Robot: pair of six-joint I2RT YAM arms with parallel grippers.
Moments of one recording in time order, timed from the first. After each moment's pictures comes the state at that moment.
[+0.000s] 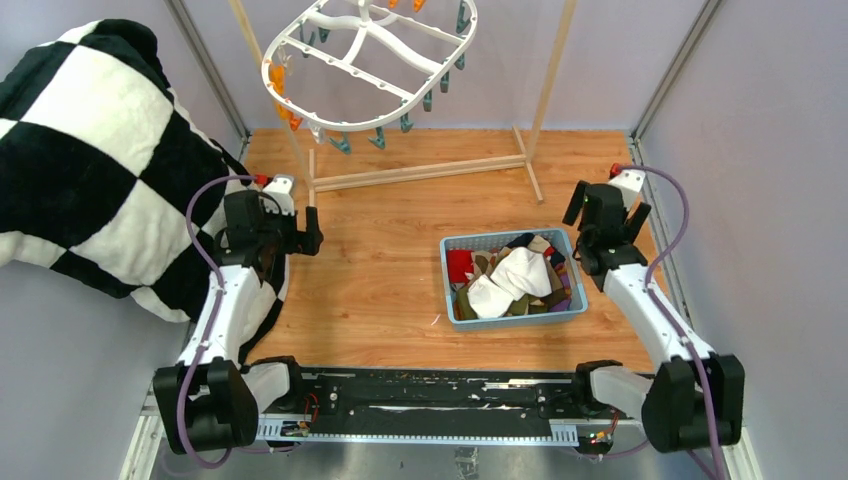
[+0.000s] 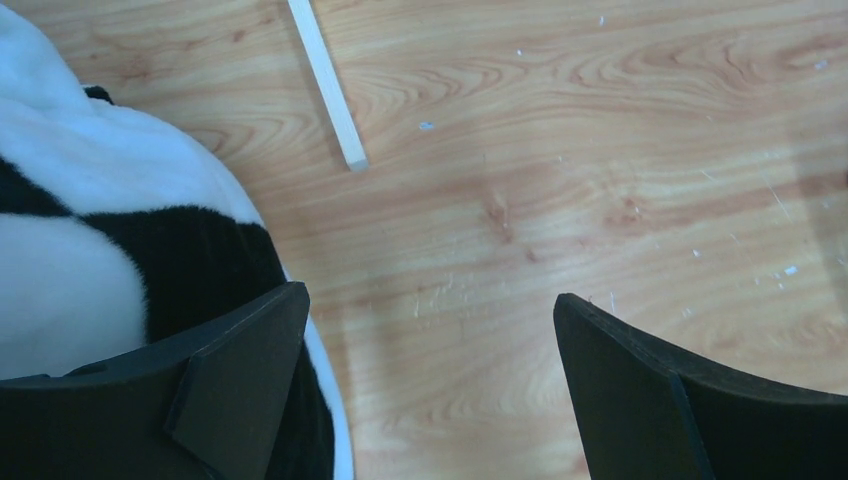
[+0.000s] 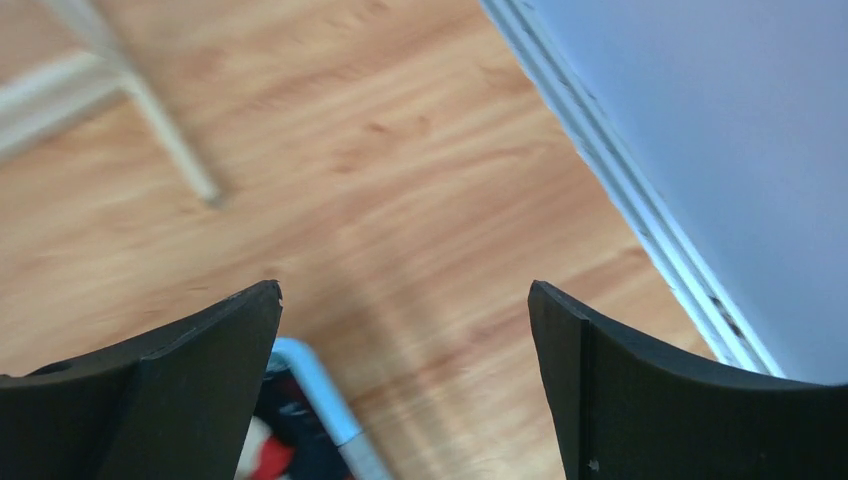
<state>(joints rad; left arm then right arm) 0.14 1.09 0.82 -0.41 0.33 0.17 0.13 1.07 0.81 -0.15 0.54 0.24</state>
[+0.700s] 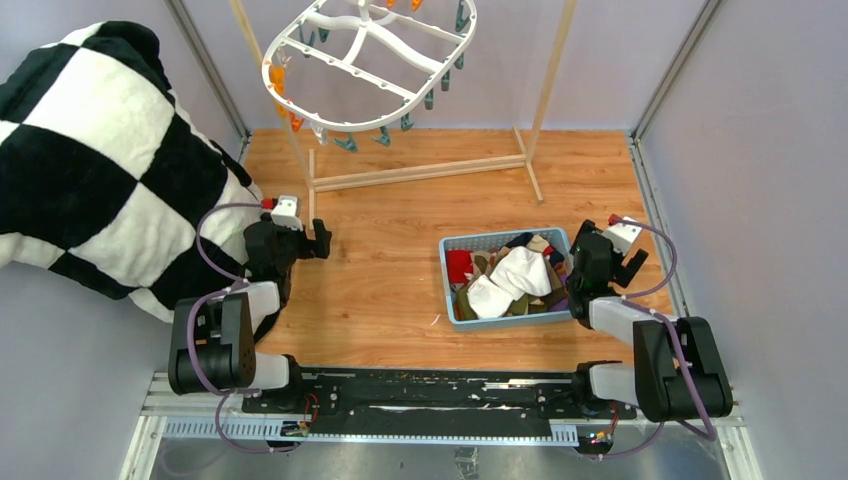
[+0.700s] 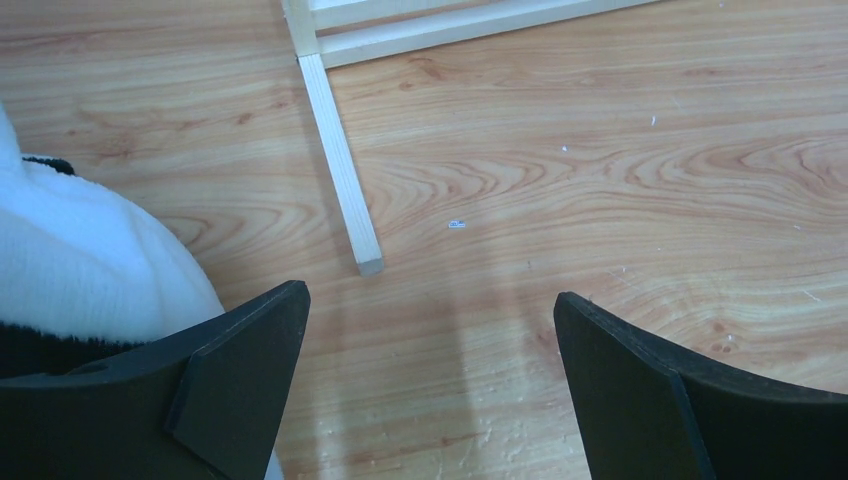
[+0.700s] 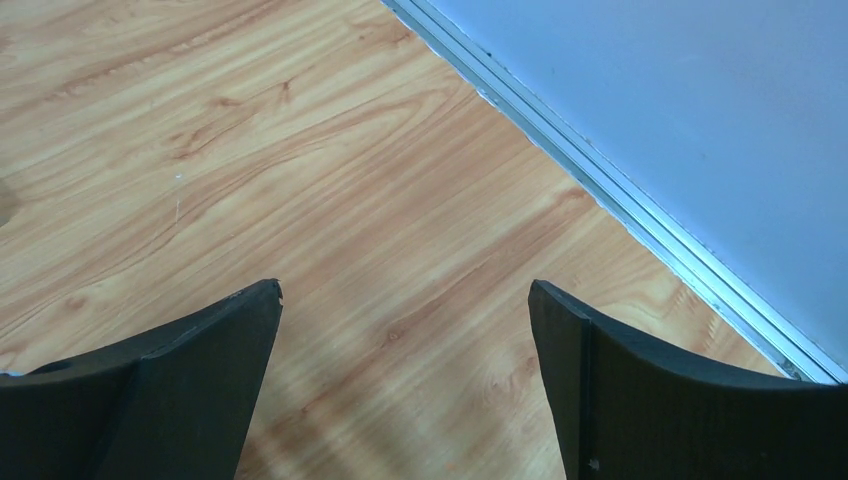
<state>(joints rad) 0.14 1.36 0.40 0.61 0.33 0.04 0.09 1.24 0.31 0.59 0.79 0.17</state>
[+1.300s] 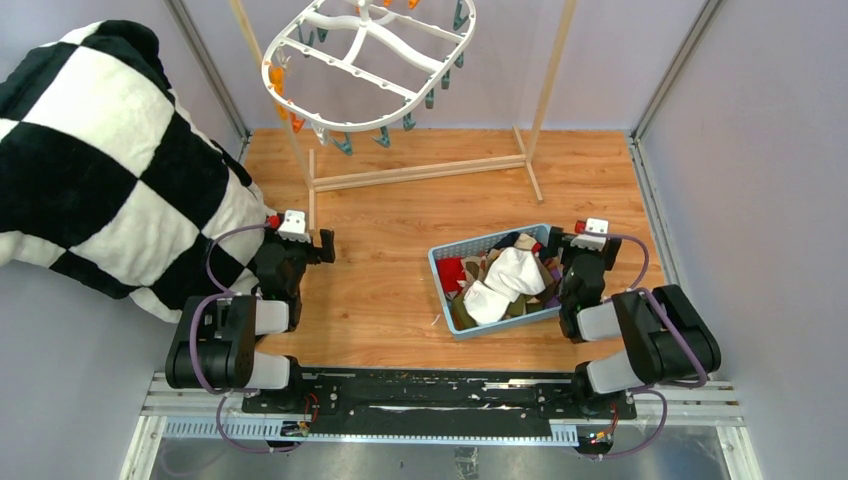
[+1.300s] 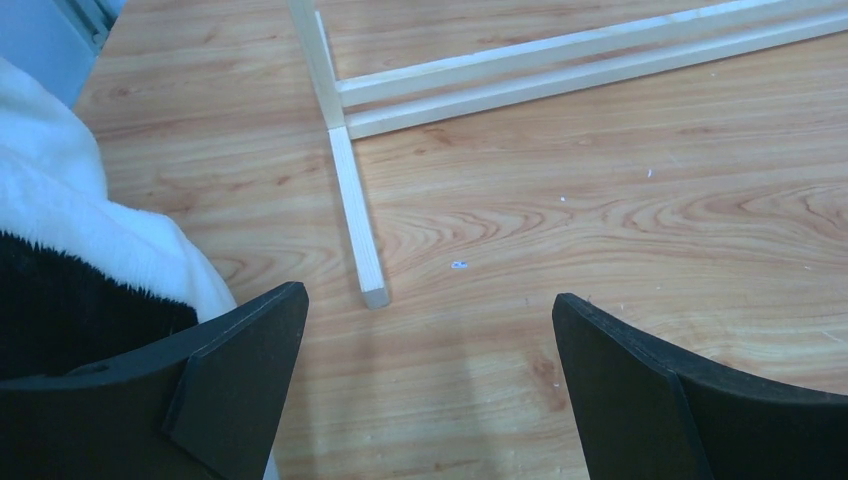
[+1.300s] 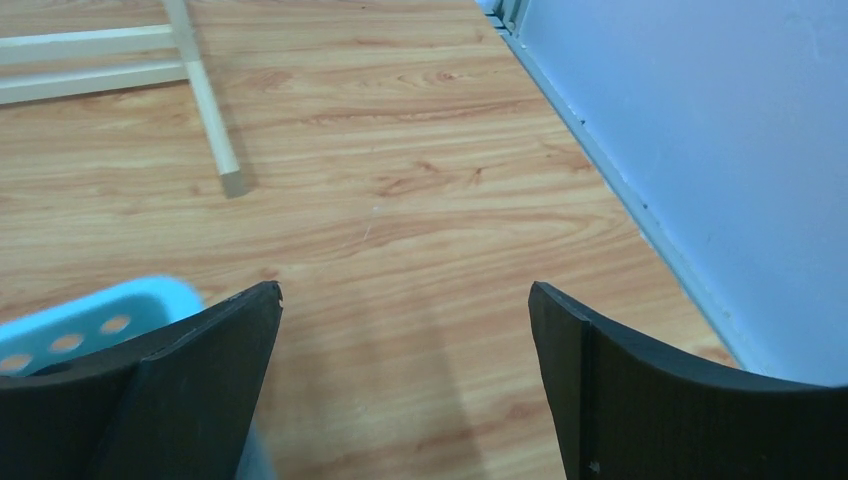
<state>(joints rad) 0.02 1.37 0.19 1.08 0.15 0.06 0.20 1.43 0.11 1.32 0.50 -0.14</state>
